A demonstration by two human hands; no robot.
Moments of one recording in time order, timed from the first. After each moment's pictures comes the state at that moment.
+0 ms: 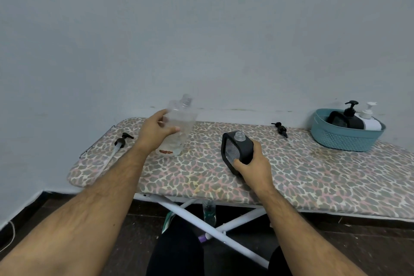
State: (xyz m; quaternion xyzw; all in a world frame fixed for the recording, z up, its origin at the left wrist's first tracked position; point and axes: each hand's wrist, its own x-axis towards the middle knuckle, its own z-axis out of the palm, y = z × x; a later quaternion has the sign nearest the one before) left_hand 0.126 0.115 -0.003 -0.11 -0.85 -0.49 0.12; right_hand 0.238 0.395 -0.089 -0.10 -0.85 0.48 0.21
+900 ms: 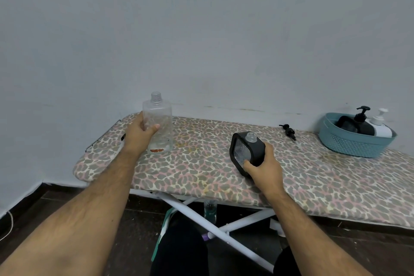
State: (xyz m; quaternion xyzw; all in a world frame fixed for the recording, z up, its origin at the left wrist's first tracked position) left_hand 0.113 0.055 -0.035 -0.04 -0.78 -0.61 0.15; right_hand 0.235 0.391 -0.095 -0.12 -0.85 0.46 0.24
